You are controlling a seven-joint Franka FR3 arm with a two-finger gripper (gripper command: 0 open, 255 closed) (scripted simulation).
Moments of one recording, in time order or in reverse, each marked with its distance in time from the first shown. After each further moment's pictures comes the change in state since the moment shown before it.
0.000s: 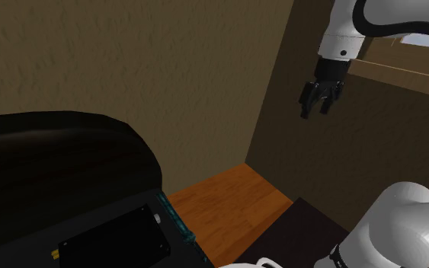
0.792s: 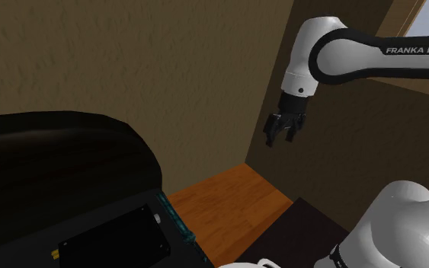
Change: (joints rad) arm 0.062 0.079 0.069 -0.214 0.127 0.297 0.086
